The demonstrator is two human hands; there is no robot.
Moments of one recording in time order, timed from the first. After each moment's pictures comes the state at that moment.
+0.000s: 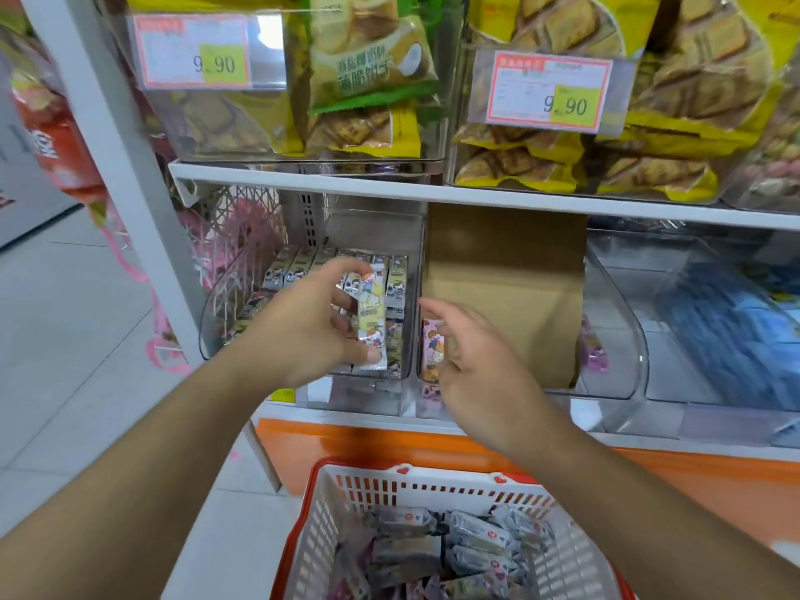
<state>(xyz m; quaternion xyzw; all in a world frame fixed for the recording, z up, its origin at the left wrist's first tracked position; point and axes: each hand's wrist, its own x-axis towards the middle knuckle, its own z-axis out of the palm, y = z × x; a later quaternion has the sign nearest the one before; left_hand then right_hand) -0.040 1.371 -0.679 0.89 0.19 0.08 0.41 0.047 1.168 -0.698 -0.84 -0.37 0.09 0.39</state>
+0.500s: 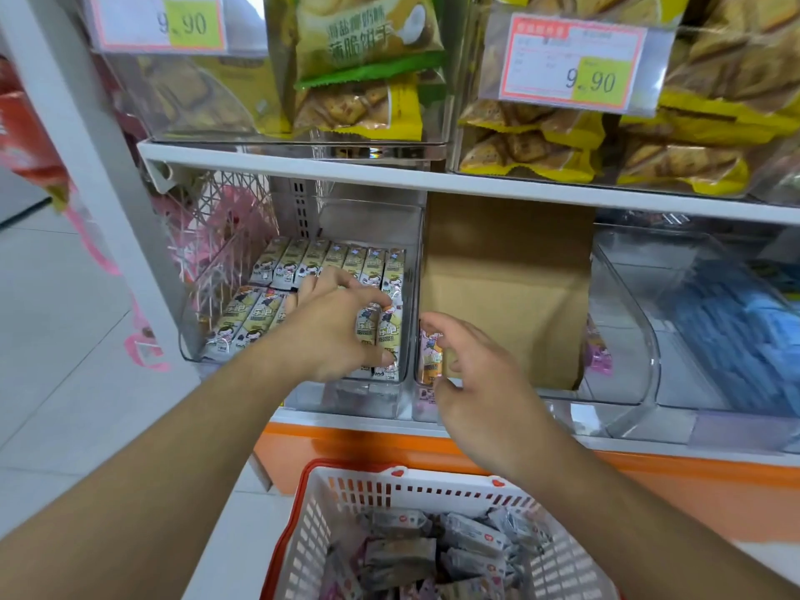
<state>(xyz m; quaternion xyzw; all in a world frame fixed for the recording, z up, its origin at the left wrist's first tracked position) 0.000 1.376 -0.711 0.96 0.19 0.02 0.21 0.048 1.166 -0.712 -0.85 -0.36 0.13 0.37</state>
